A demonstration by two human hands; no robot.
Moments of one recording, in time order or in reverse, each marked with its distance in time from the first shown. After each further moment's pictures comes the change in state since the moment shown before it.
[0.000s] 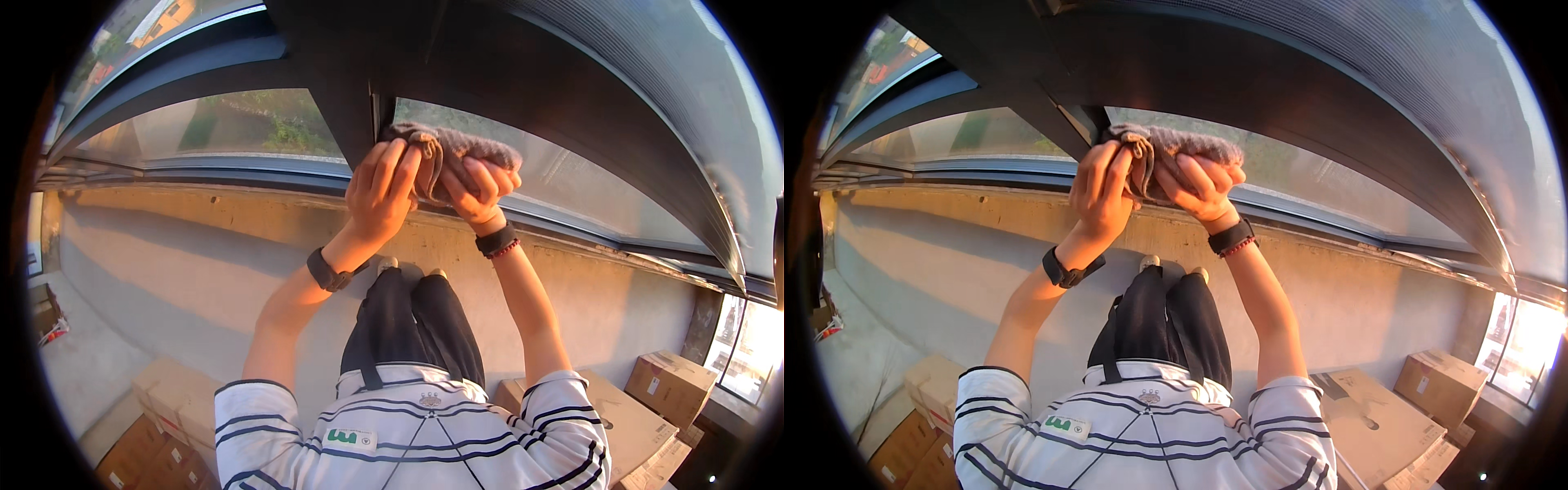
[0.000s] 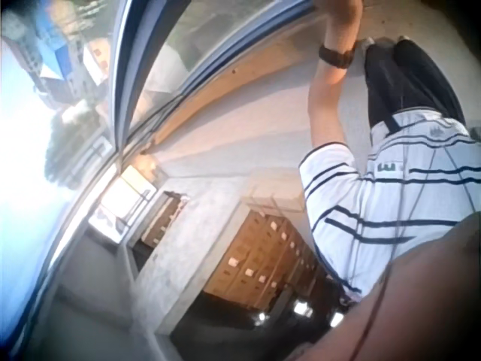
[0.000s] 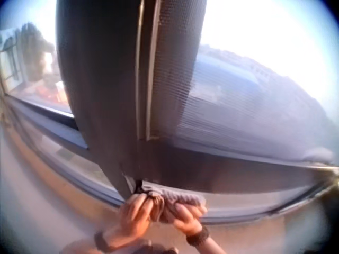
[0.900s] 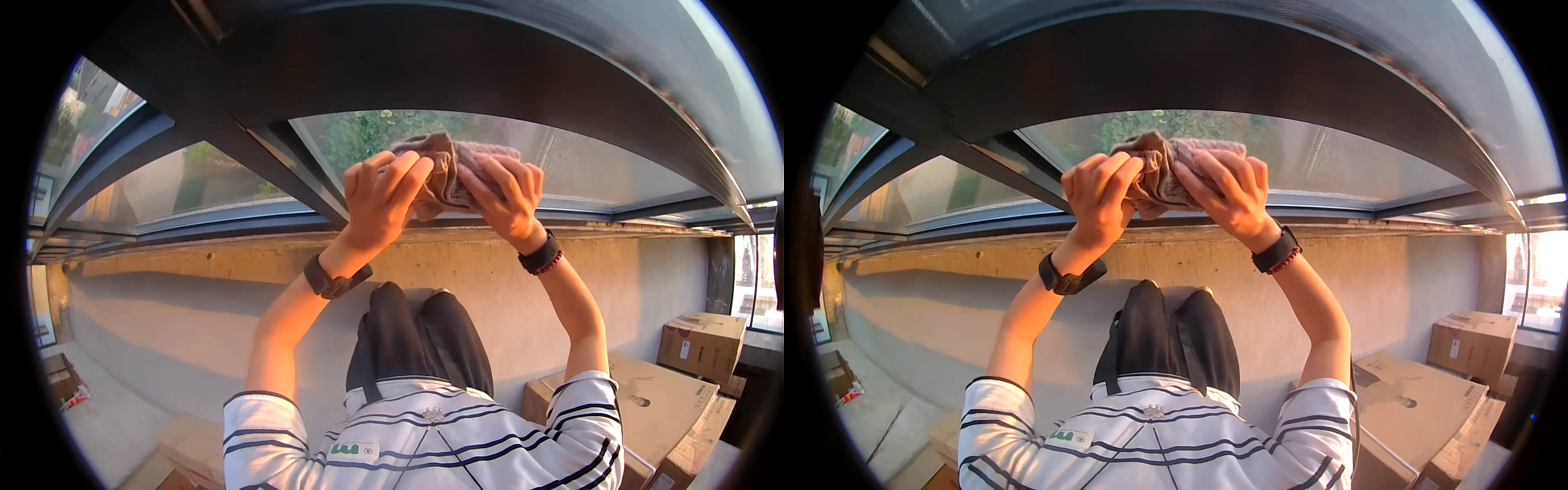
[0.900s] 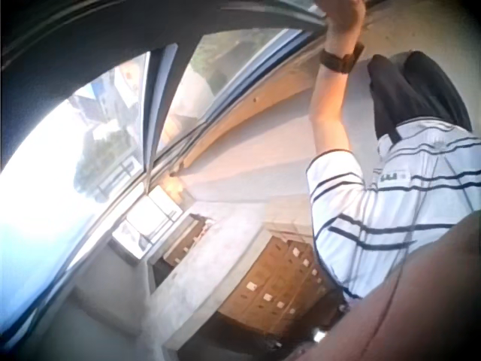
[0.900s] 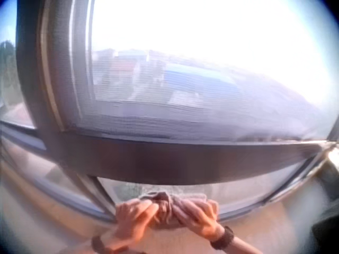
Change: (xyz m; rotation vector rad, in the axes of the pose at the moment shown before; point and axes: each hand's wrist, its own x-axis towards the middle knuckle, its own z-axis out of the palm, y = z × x) left_hand 0.023 0.057 0.032 -0.177 -0.080 0.215; right_hand 0.010 0.073 -0.111 -0.082 -0.345 -0.061
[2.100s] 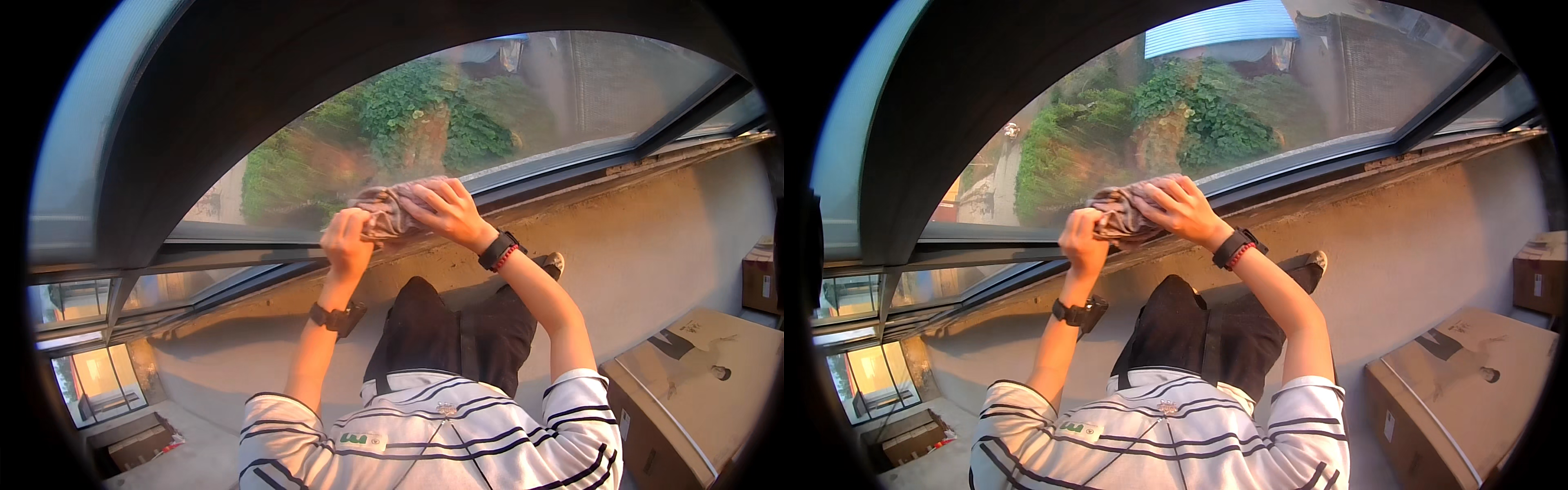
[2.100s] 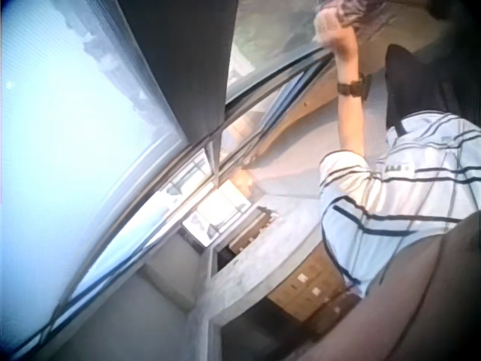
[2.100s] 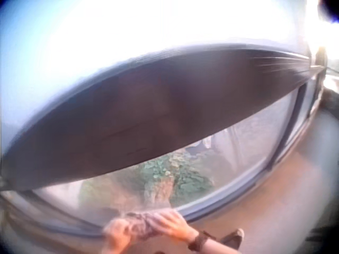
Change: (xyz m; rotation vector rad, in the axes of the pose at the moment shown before) left_hand -0.053 0.076 0.120 -0.118 -0.240 -0.017; right_hand -0.187 0.040 0.039 0.190 -0.009 0.255
